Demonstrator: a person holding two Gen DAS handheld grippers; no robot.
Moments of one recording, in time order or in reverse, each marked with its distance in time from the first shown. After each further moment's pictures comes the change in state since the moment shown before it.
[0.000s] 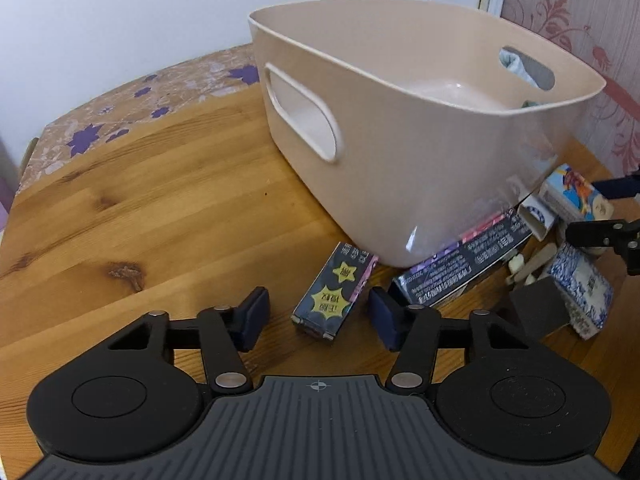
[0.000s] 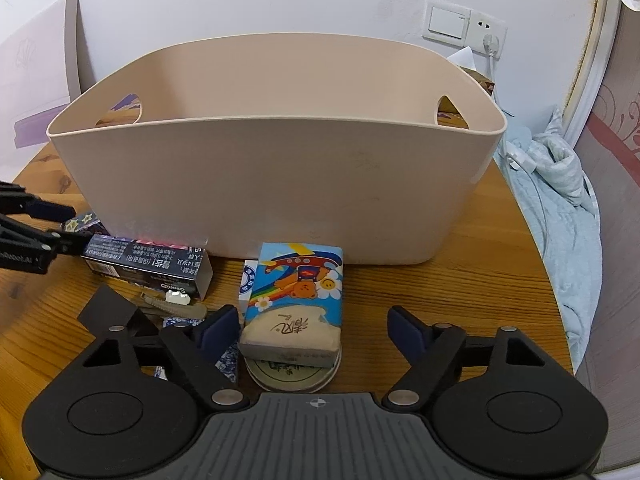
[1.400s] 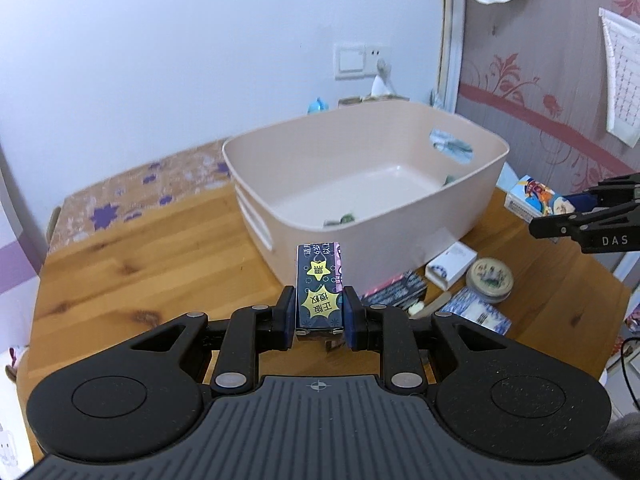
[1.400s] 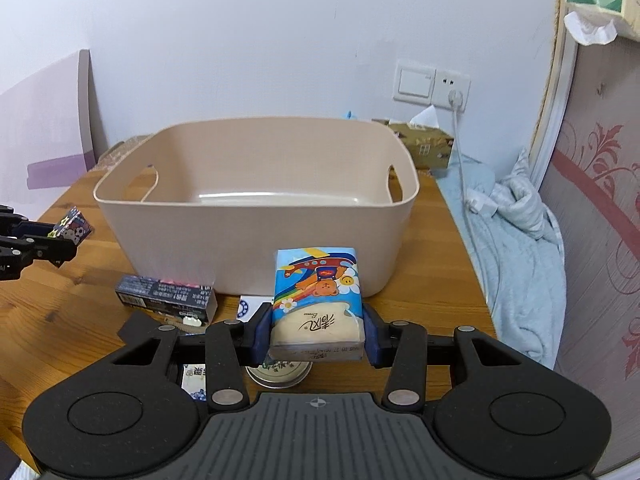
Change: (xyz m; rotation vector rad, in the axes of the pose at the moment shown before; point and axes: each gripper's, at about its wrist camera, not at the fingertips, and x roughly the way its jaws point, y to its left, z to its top) left arm -0.109 -0.047 0.000 0.042 -0.221 -0.002; right arm -0.081 -0.021 -0.009 0.019 -0.173 -0.016
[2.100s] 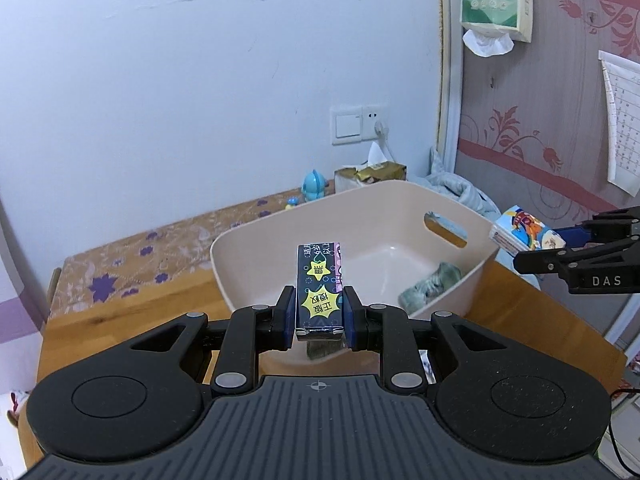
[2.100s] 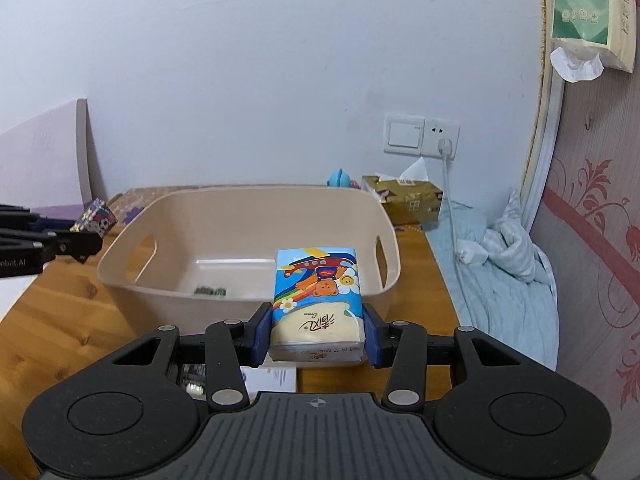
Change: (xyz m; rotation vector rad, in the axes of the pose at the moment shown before) left arm 0.001 -0.018 0.064 0.005 -0.139 0.017; right arm -0.017 -0.015 0.038 0.030 -0.124 0.001
